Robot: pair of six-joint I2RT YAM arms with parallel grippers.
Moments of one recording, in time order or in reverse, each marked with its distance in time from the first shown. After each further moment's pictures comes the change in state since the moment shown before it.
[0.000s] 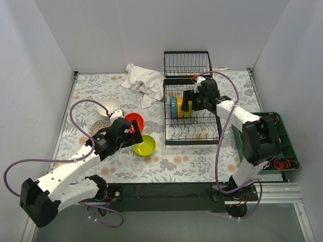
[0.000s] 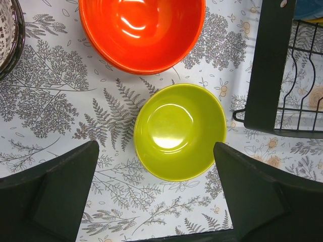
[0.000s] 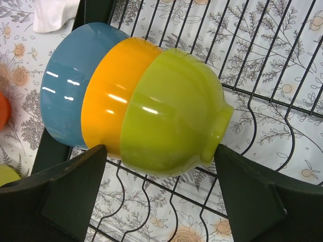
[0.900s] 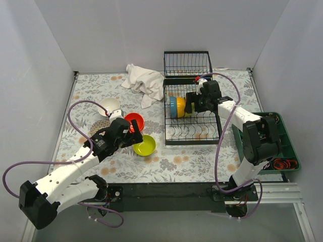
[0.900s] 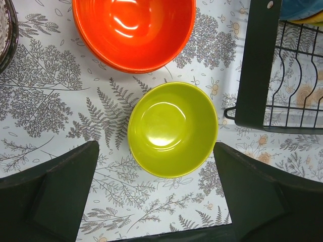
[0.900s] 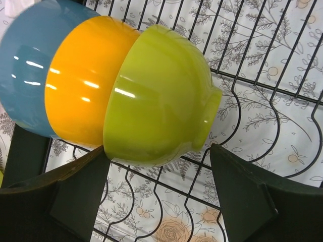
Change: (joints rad) left arm 0.000 -0.027 0.000 0.001 0.017 -0.010; right arm -0.022 -0.005 -0.018 -0.032 0.014 -0.033
